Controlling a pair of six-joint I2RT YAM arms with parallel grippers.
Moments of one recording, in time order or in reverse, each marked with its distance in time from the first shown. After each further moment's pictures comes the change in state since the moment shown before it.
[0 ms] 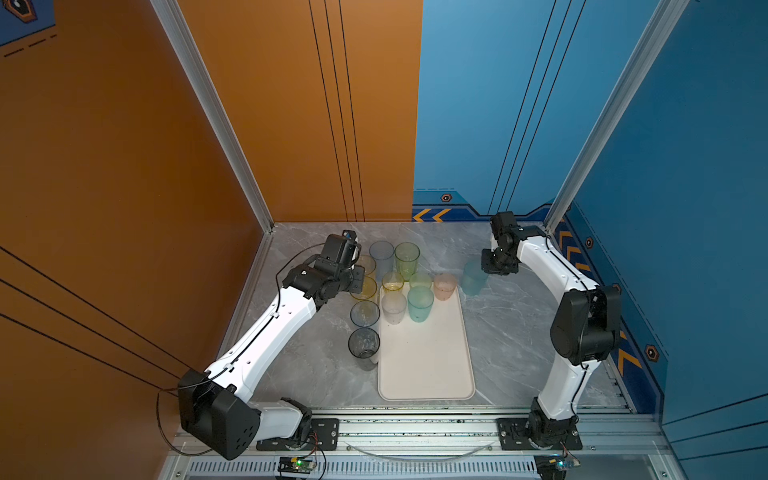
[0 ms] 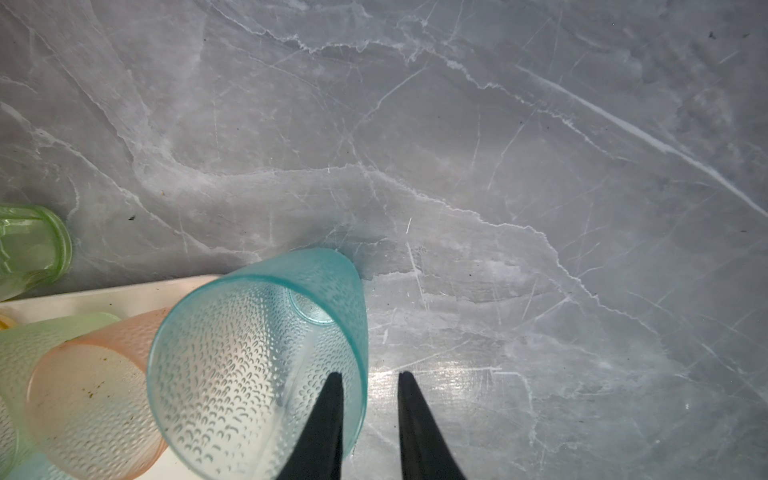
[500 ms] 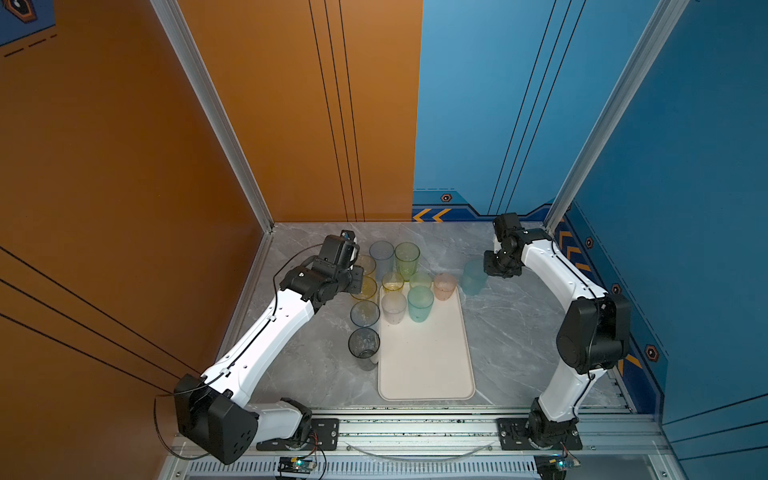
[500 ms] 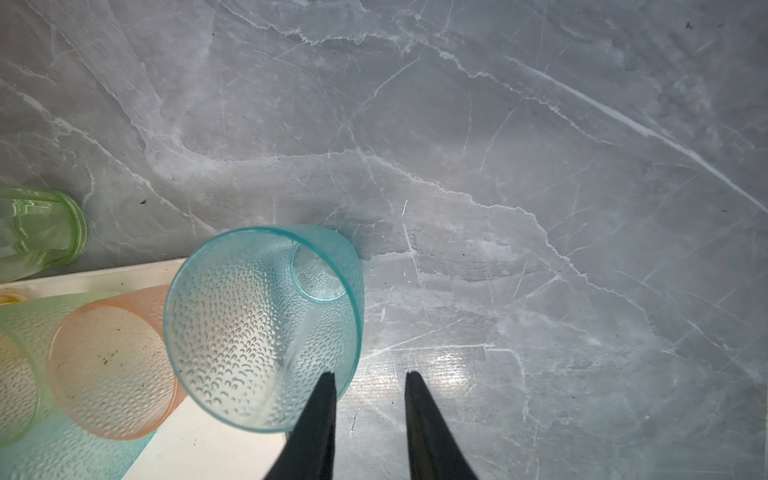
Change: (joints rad) left arm 0.000 -0.021 -0.006 0.000 0.000 0.000; right arm 0.003 -0.074 -0.048 0.000 0.000 0.004
